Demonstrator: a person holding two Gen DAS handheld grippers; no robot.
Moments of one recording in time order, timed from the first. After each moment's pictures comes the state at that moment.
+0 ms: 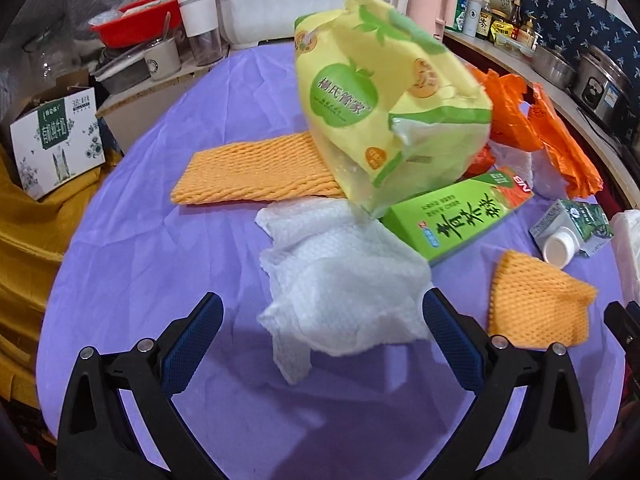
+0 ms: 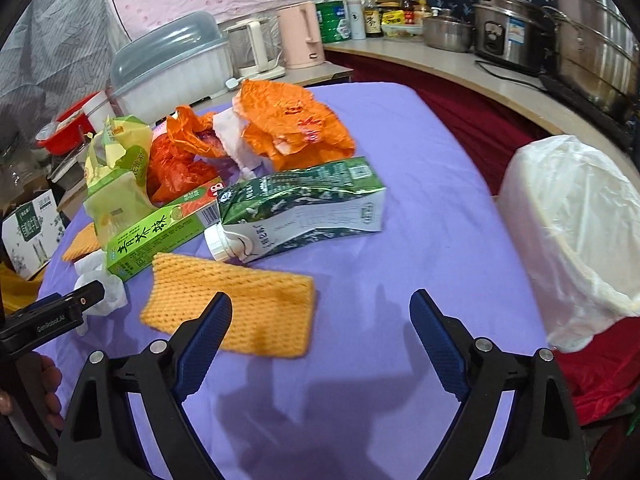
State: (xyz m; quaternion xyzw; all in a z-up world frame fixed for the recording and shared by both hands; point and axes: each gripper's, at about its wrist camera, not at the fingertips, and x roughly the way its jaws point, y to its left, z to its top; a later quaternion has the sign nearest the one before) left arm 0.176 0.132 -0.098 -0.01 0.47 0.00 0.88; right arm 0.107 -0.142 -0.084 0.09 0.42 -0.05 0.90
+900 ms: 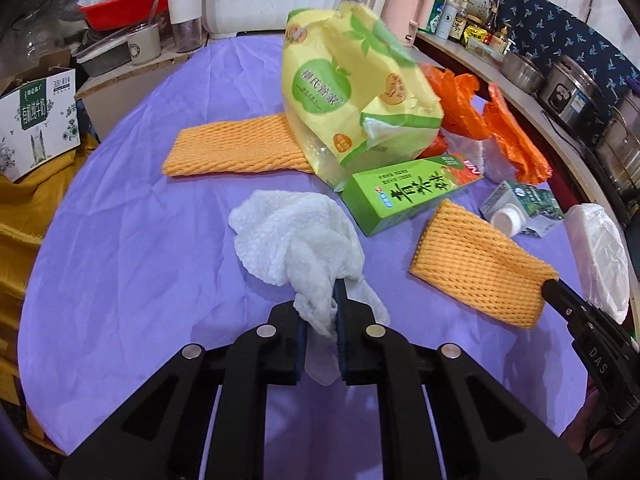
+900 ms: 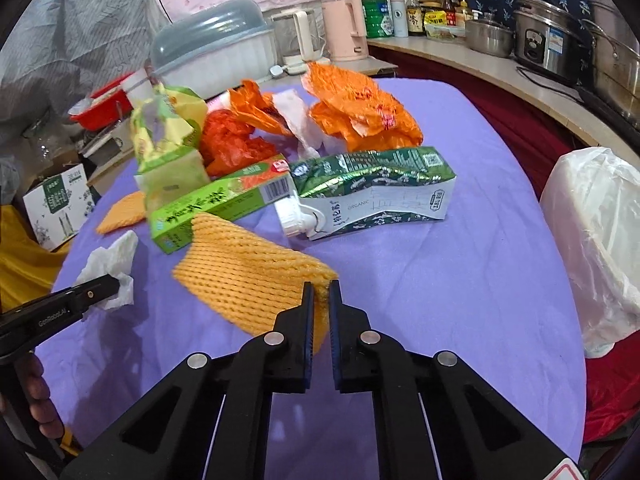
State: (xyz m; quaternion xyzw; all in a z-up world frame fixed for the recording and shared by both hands) left arm 0.135 0.136 -0.074 -0.05 0.48 -0.06 0.88; right arm 0.091 -0.107 -0.081 0.08 0.42 0.00 0.91
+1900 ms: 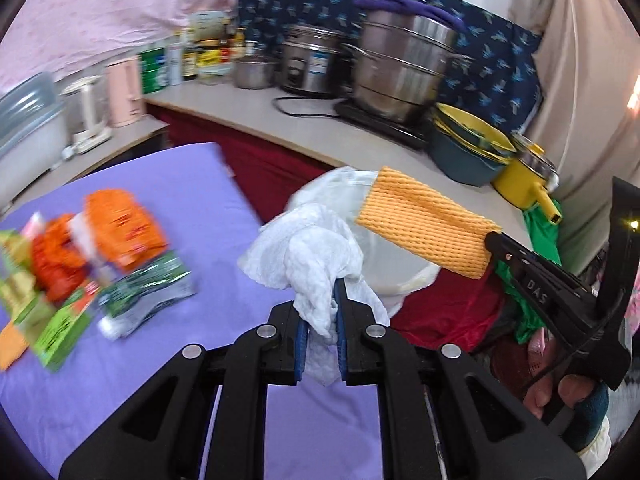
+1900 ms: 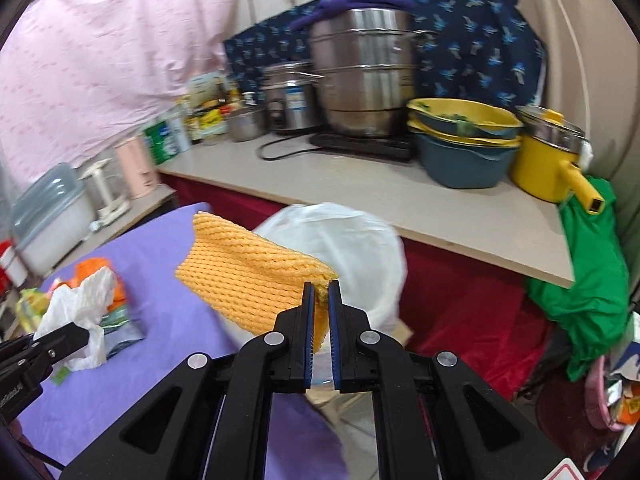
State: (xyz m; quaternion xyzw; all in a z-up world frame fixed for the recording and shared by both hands) left arm 0.051 -0.180 0.043 0.07 0.37 -0.40 0.84; right arm -0.063 -0.353 0.020 0.15 0.28 -0.32 0.89
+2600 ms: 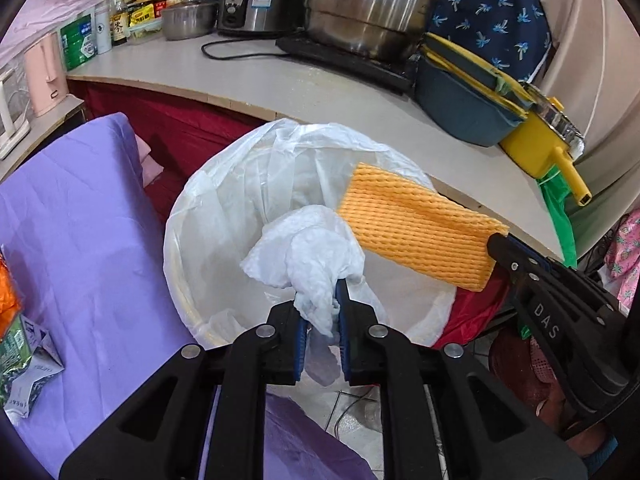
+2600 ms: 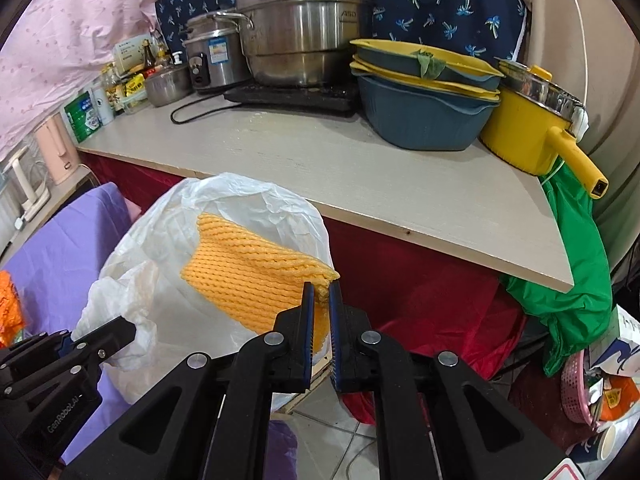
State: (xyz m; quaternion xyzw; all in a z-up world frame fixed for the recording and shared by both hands) left arm 0.118 -0.325 -0.053 0.11 0.44 -0.44 0.78; right arm -0.005 -0.451 -0.041 0.16 0.35 -0.39 0.84
